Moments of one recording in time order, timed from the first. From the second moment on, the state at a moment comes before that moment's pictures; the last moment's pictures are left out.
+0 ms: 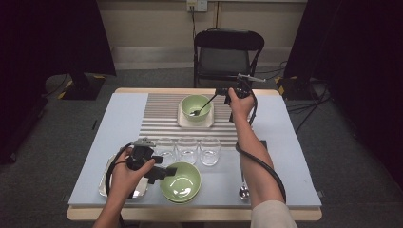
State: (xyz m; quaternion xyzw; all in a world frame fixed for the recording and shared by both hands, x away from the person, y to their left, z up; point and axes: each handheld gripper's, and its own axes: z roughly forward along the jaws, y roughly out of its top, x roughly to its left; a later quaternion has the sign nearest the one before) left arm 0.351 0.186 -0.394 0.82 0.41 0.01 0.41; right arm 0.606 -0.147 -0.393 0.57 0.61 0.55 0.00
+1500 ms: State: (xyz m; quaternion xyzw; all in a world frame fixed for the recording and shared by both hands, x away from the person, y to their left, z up) left arm 0.350 0.186 -0.393 0.82 0.40 0.01 0.41; right arm 0.597 -0.155 -0.409 0.58 0.61 0.54 0.00
